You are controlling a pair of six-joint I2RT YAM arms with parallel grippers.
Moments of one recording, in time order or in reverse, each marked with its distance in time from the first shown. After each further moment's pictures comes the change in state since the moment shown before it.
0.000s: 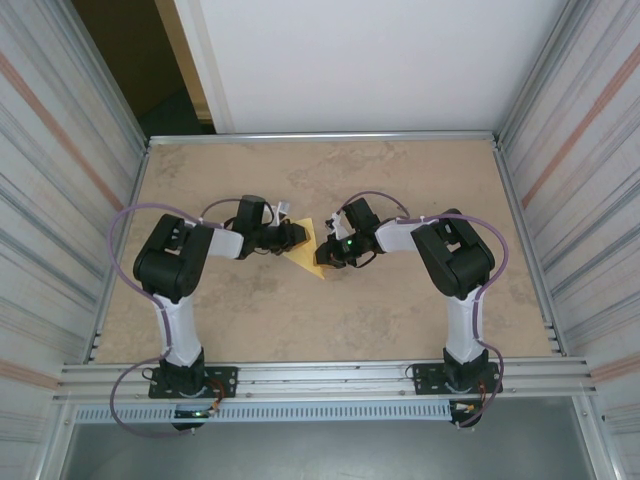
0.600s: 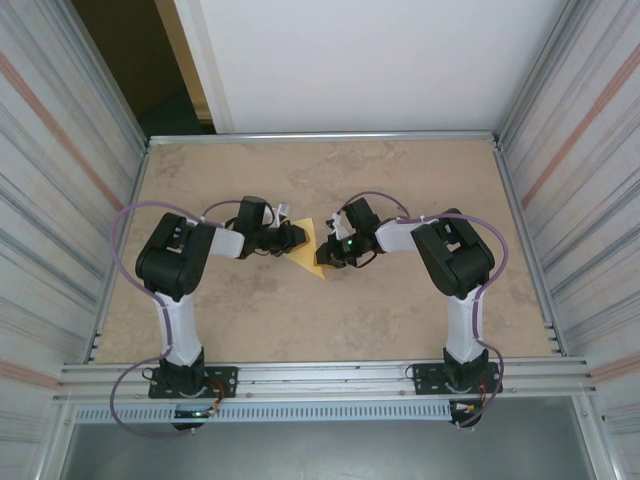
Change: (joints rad) left arm 0.000 0.023 0.009 -0.023 -0.008 0.003; right arm -0.004 0.004 0.000 0.000 -0.004 0.000
